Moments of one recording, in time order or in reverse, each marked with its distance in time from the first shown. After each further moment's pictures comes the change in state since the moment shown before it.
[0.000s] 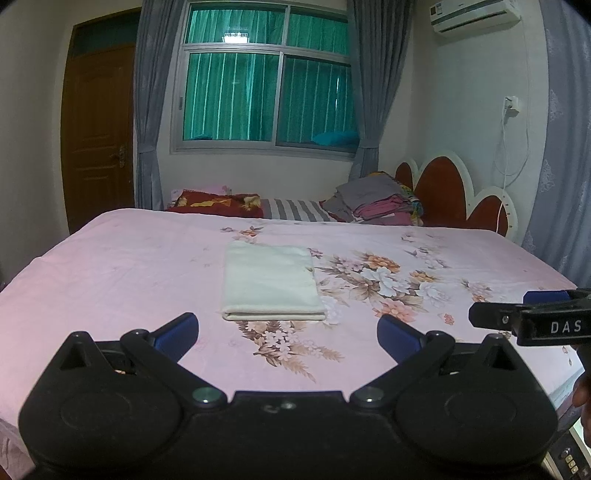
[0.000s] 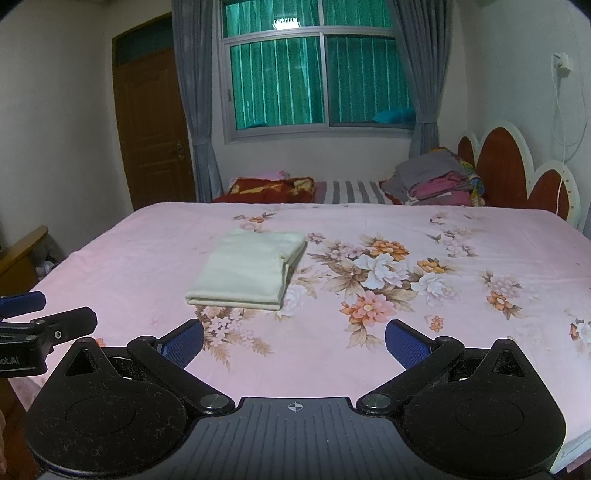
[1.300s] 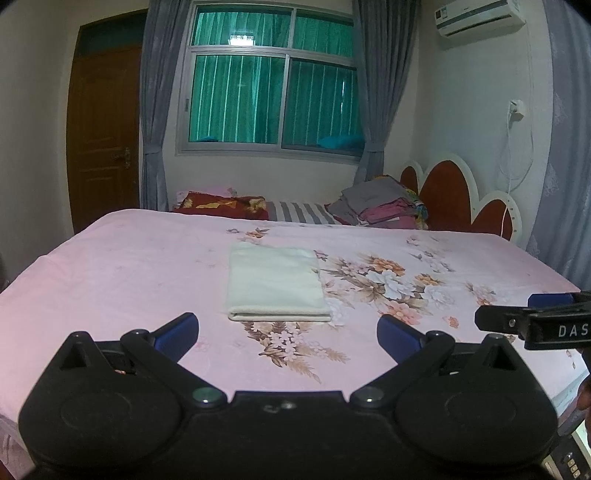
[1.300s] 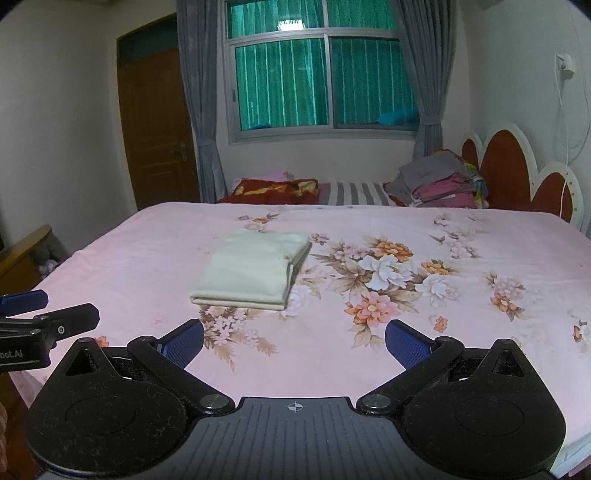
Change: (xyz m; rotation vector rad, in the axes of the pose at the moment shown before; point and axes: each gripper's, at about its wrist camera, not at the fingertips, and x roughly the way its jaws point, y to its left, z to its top) left arm -0.001 0.004 0.003 -0.004 -0.005 0.014; right arm 0.003 0.002 -0.002 -0.007 -0.004 0.009
